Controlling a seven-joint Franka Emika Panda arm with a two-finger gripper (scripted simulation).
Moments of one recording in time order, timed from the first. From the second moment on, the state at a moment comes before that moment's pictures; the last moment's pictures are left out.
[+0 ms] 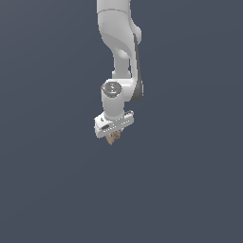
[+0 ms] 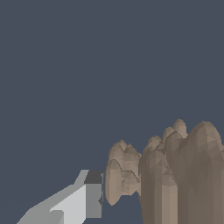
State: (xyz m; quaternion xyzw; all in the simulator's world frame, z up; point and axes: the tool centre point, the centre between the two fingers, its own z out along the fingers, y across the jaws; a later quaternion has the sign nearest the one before) arm -0.061 -0.032 0.052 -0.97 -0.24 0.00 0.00
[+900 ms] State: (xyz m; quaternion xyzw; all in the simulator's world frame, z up) arm -0.055 -0.024 0.140 -0.97 -0.24 0.00 0.00
